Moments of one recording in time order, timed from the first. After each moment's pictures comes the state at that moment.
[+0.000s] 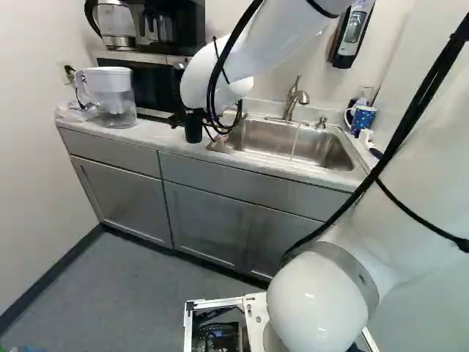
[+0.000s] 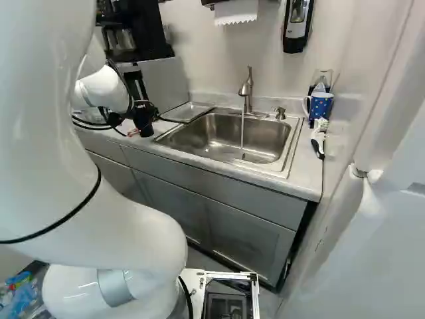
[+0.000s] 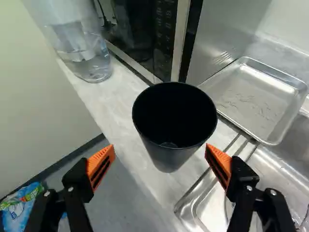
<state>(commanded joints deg) 25.5 6.4 -43.9 0.0 5.1 0.0</state>
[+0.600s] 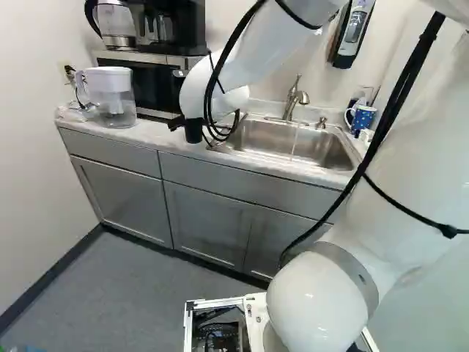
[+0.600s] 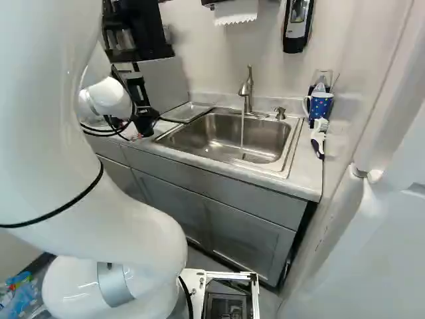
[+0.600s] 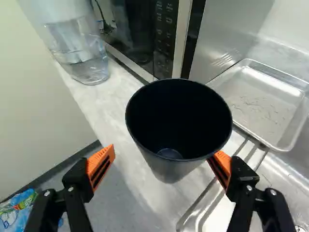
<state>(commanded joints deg) 25.5 3.1 -43.1 0.0 11.6 0.0</state>
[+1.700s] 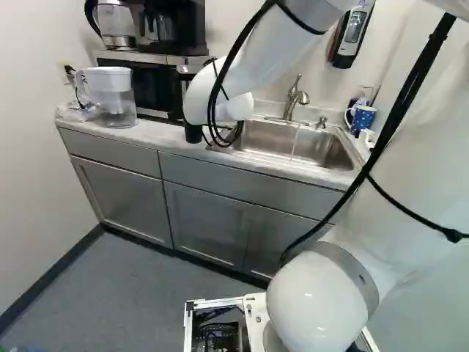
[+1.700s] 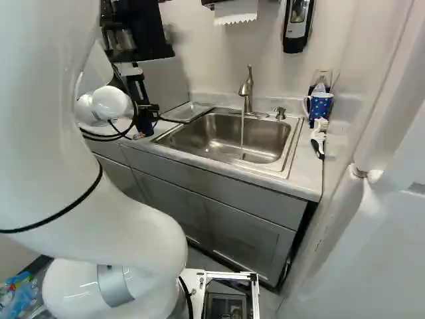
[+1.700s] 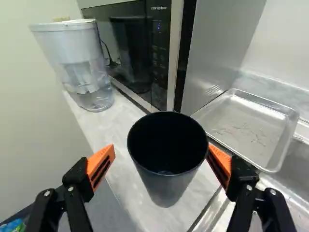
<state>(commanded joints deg) 24.9 4.6 -40.5 0.0 23.9 0.0</state>
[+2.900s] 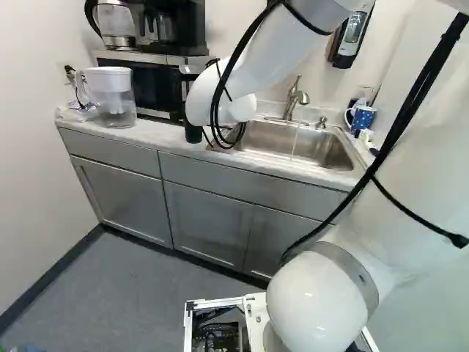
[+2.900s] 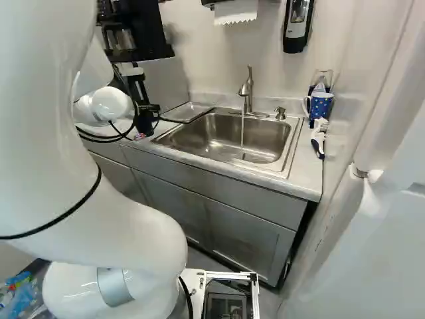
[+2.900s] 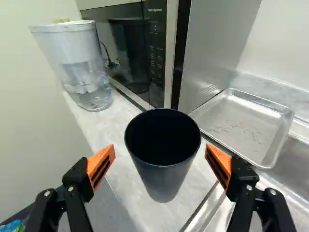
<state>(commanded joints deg) 24.5 5.9 -39.2 0.0 23.9 0.0</state>
